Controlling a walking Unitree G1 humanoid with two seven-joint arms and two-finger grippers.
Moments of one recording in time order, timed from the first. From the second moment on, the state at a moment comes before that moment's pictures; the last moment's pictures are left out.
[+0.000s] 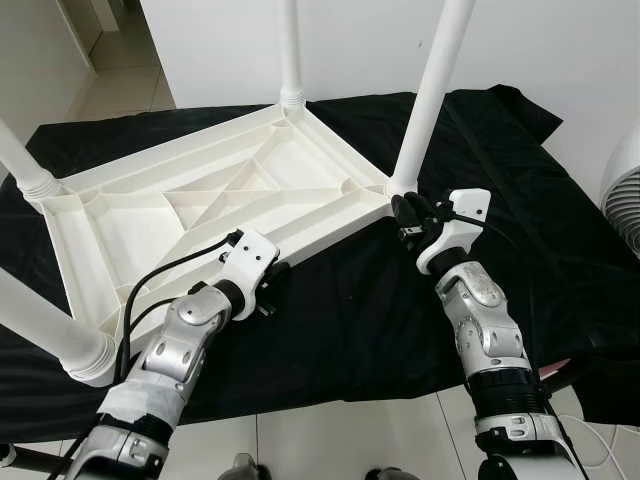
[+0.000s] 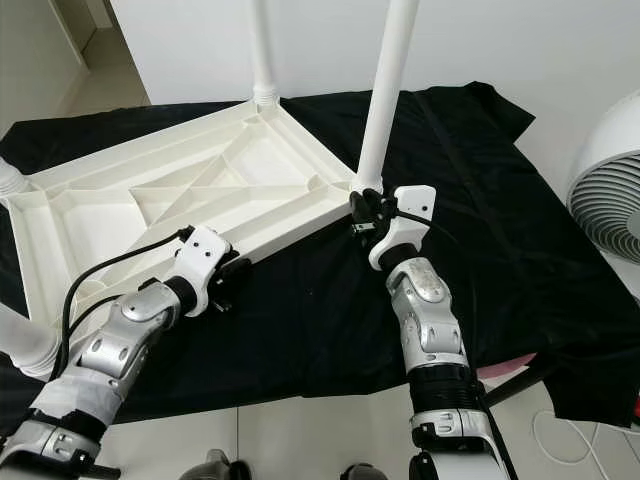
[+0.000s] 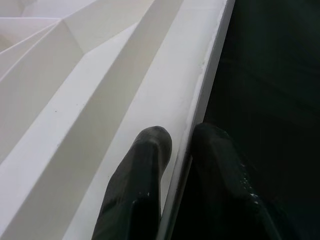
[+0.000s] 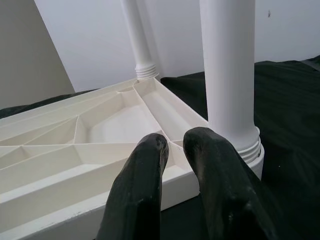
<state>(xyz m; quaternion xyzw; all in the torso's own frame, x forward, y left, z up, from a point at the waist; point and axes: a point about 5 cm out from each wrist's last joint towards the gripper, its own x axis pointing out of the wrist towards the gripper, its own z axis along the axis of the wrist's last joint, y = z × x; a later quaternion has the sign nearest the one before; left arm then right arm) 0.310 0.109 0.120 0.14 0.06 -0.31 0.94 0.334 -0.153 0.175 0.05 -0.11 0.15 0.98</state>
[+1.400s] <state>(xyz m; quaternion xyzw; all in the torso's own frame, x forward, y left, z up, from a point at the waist) 0.292 0.108 0.126 0.08 0.06 -0.28 0.96 0.344 -0.141 0.179 0.05 -0.11 0.18 0.98</state>
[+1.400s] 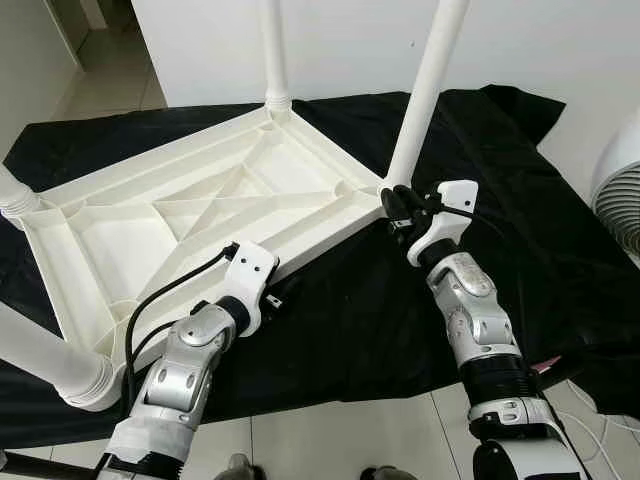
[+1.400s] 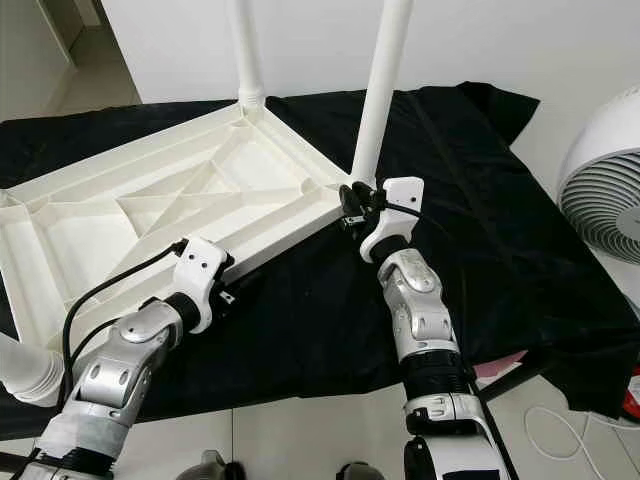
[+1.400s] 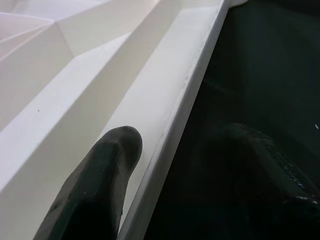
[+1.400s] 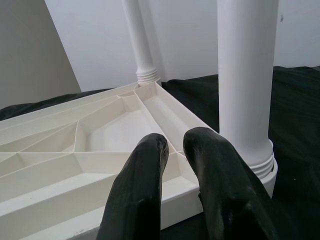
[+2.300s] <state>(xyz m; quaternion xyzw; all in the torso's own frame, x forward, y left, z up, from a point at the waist) 0.317 0.081 0.126 0.08 0.08 -0.23 0.97 0.347 -0.142 0.187 0.06 -0.12 0.16 0.98</state>
